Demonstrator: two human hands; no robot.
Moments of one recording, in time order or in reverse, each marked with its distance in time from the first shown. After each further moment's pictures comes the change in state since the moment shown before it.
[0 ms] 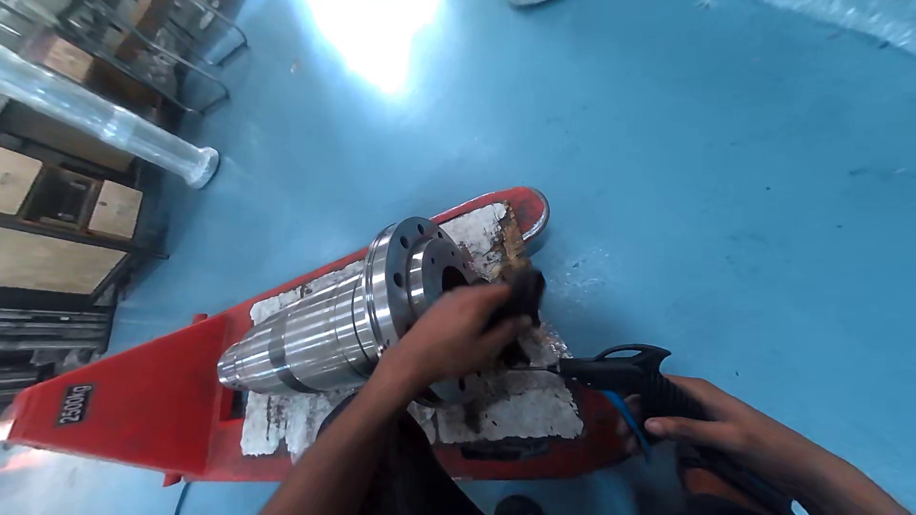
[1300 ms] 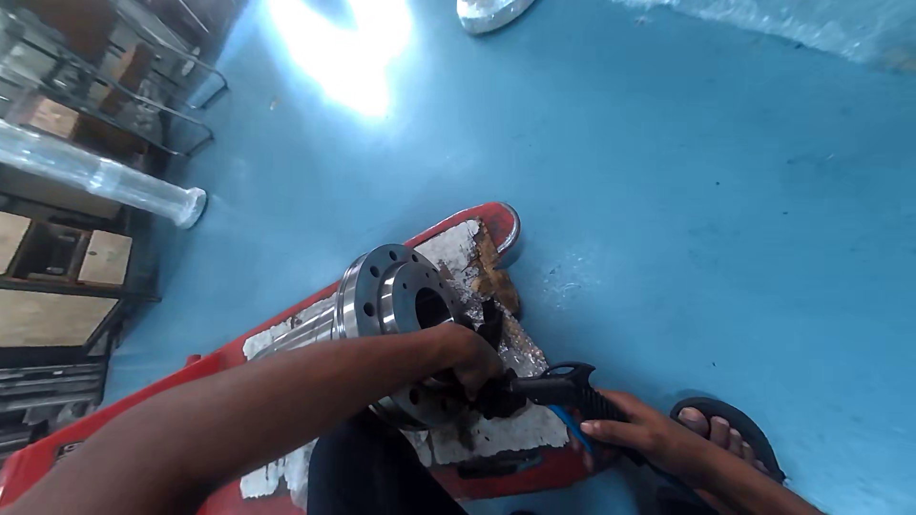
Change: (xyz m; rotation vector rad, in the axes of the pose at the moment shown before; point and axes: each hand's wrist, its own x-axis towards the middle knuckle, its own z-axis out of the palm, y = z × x) left_hand 0.086 -0.013 0.057 0.667 -1.202 -0.048; right_hand 0.024 0.020 0.036 0.211 -0.051 0.041
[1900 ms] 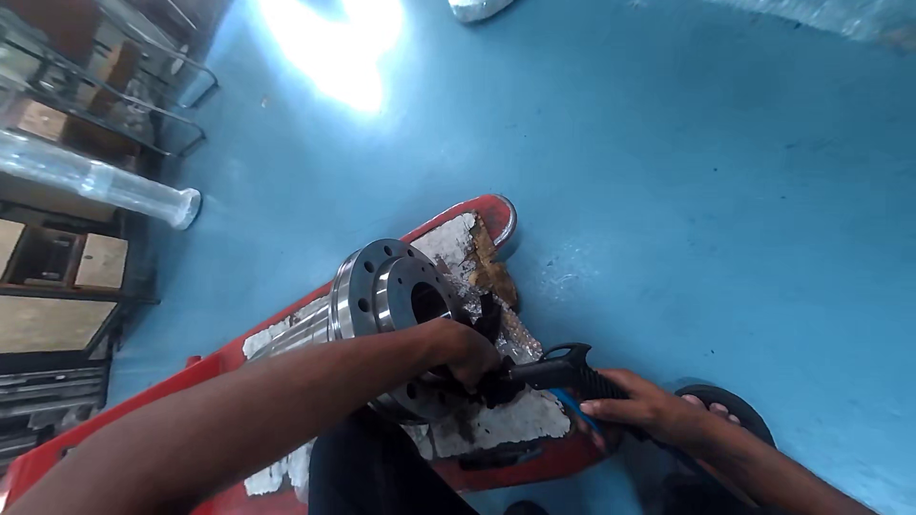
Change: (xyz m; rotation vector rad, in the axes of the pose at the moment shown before) left_hand -0.014 0.005 -0.001 -0.045 0.021 -0.024; right_hand 0.006 -0.012 -0.011 -0.014 -0.060 -0.007
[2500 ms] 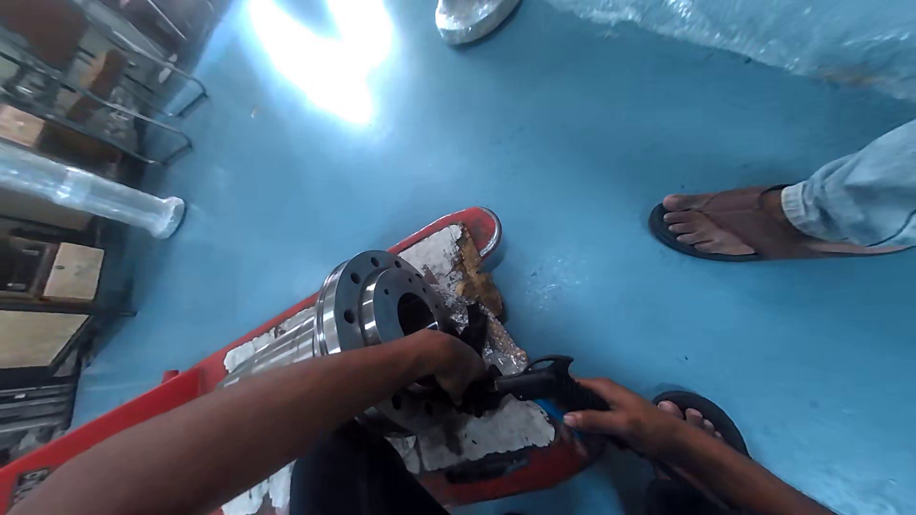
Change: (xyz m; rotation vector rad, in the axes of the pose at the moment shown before) left_hand 0.003 -0.002 0.001 -0.007 -0.009 0.002; right_hand -0.003 0.001 0.002 -0.103 0.028 -0.036
